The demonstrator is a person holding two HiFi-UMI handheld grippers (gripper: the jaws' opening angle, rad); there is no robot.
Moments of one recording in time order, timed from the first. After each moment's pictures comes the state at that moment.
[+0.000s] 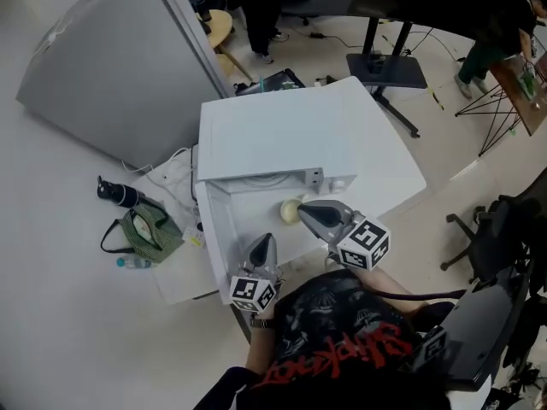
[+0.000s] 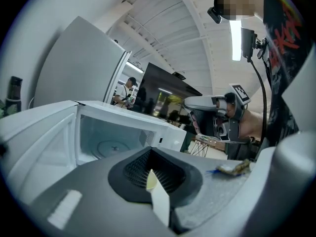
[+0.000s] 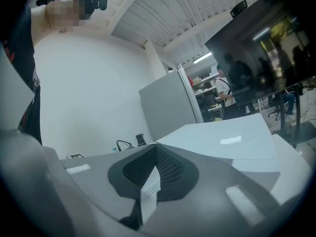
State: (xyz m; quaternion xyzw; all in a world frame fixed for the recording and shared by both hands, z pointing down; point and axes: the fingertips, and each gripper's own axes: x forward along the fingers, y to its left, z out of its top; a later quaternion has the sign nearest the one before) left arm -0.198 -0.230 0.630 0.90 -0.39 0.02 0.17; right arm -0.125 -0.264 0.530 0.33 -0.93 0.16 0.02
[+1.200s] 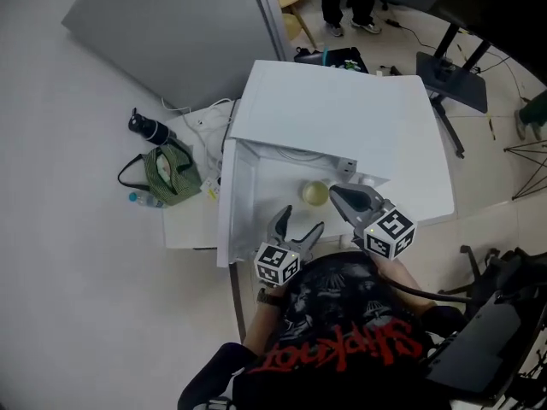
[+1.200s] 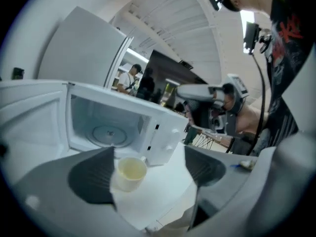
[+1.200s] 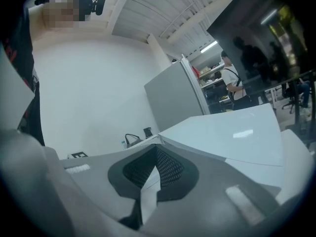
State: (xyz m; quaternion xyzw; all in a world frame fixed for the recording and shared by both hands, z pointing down) left arm -0.141 -0.229 0.671 0.87 -0.43 0.08 0.23; right arm -0.099 -0.284 0.560 0.25 -0.95 0.19 0.04
